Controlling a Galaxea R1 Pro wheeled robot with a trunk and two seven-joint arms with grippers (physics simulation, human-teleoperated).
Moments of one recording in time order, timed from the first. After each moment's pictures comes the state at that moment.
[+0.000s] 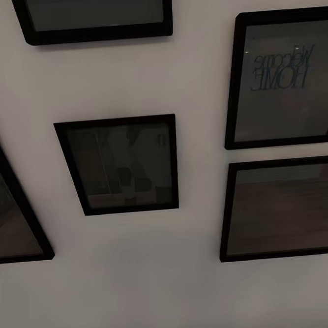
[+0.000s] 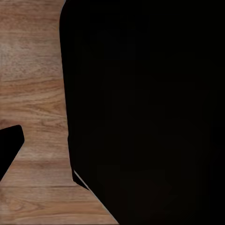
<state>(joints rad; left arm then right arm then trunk) 0.00 0.00 0.00 0.00 0.00 0.00 0.00 0.00 0.00 0.00 0.00 0.00 0.00 0.00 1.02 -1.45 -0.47</state>
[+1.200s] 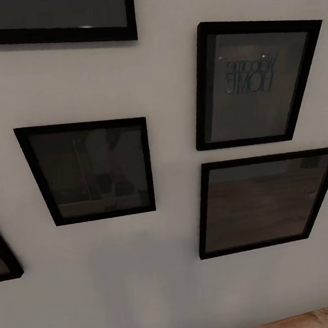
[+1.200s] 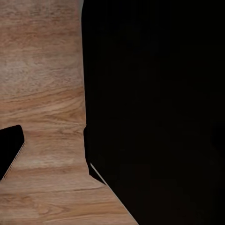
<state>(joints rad) 0.01 0.03 0.00 0.00 0.00 0.02 0.00 -0.06 0.03 0.00 -0.06 0.00 0.00 0.00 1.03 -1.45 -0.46</state>
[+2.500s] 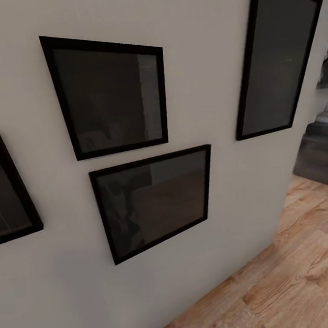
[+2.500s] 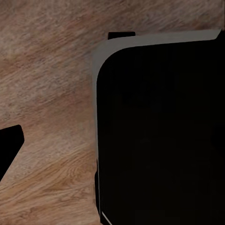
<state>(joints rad) 0.00 0.04 0.00 -0.05 -0.01 -0.07 0.00 -0.06 0.03 -0.03 -0.06 0.00 0.00 0.00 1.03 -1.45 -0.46</state>
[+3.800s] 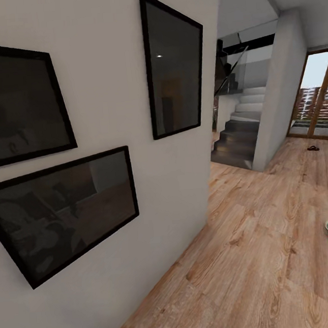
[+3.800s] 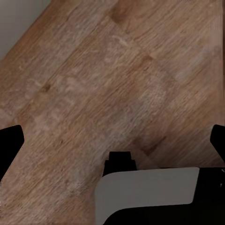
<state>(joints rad) -0.21 0.04 -0.01 -0.12 -0.01 -0.07 -0.01 -0.06 -0.08 -0.03 -0.24 0.00 0.00 0.00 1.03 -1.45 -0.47</state>
